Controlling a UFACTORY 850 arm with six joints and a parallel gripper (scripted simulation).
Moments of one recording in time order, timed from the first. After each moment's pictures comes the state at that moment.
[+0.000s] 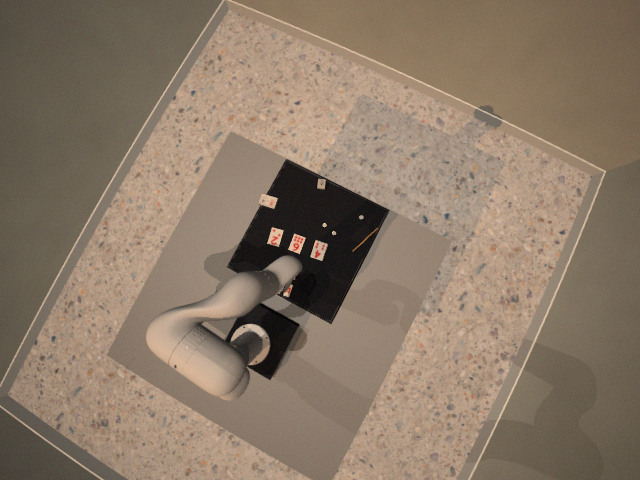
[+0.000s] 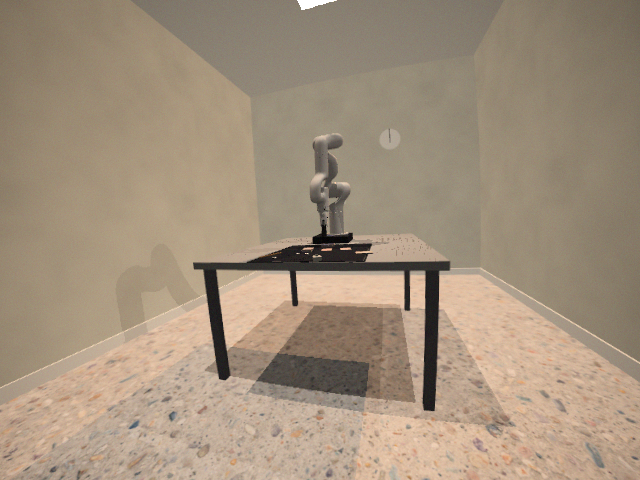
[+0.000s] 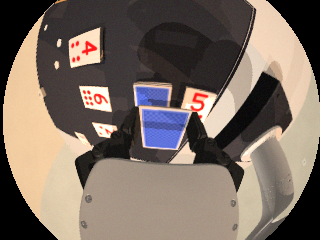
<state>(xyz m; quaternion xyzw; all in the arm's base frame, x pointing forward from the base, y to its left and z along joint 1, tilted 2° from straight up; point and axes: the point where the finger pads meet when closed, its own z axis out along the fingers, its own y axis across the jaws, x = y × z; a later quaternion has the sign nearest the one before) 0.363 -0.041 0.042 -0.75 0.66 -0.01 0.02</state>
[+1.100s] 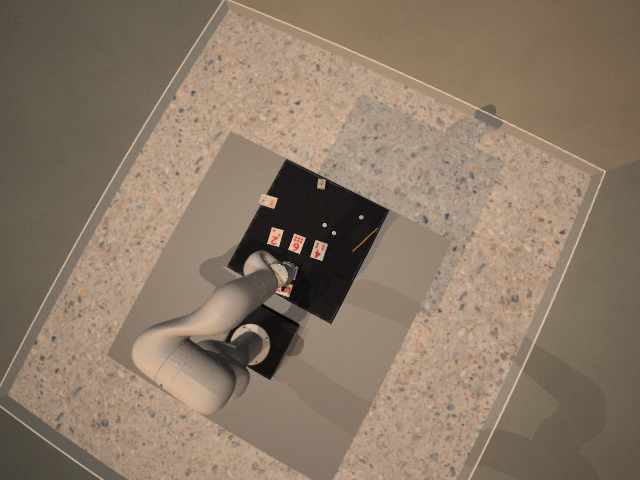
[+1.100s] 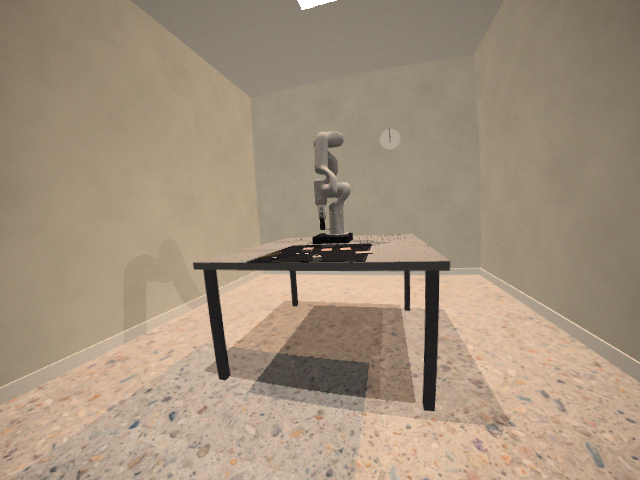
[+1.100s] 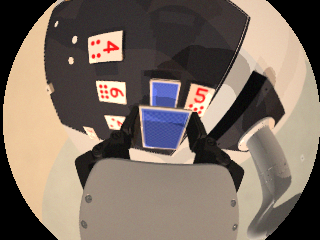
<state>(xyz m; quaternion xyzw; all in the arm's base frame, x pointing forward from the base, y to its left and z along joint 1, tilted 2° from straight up) 0.386 -0.045 0.090 -0.76 0.65 0.00 0.02</state>
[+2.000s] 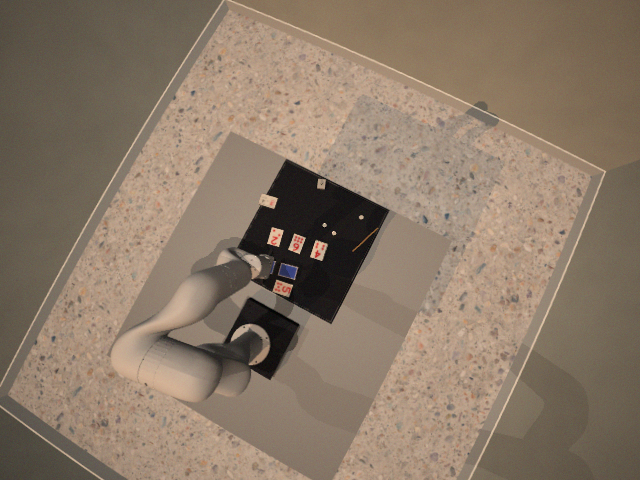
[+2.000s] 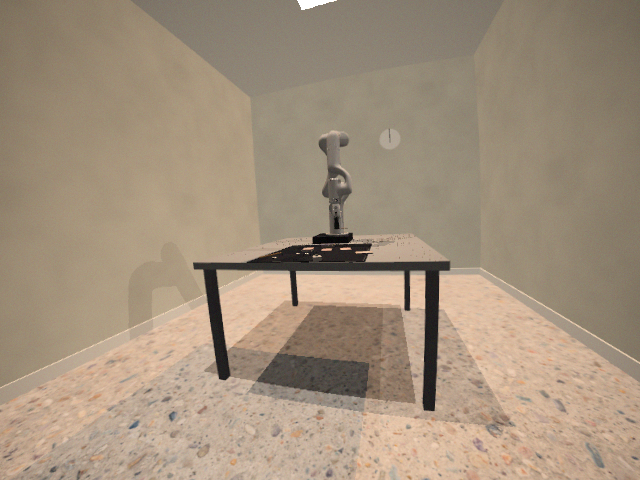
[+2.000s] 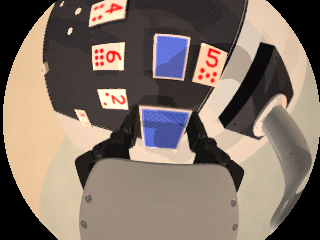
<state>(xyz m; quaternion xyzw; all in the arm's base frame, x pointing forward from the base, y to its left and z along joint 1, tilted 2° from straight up) 0.377 0.049 0.092 -0.76 0.66 0.00 0.02</state>
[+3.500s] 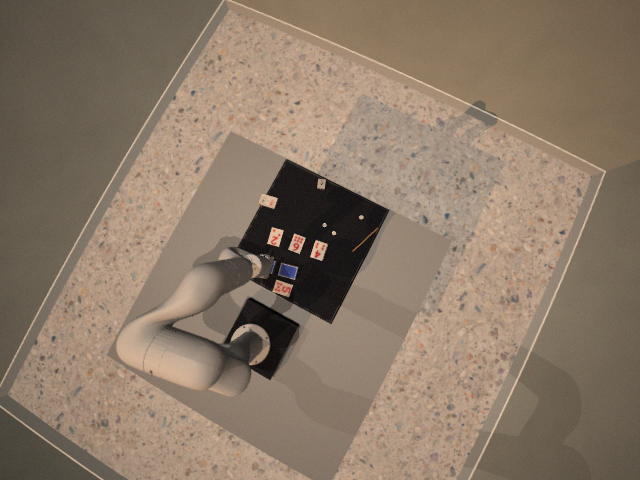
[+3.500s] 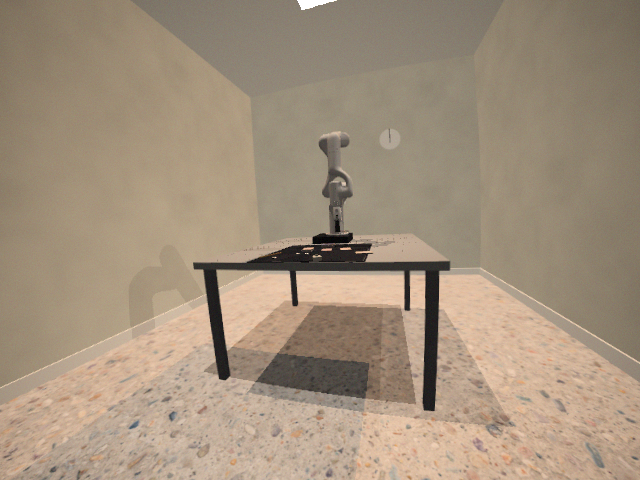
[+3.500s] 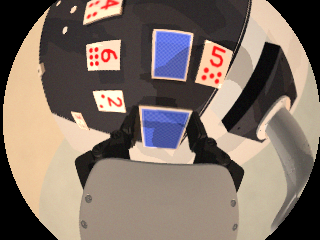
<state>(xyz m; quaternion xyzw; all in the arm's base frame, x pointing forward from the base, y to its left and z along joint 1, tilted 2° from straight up) 0.377 0.054 0.072 -0.75 0.66 0.00 0.01</state>
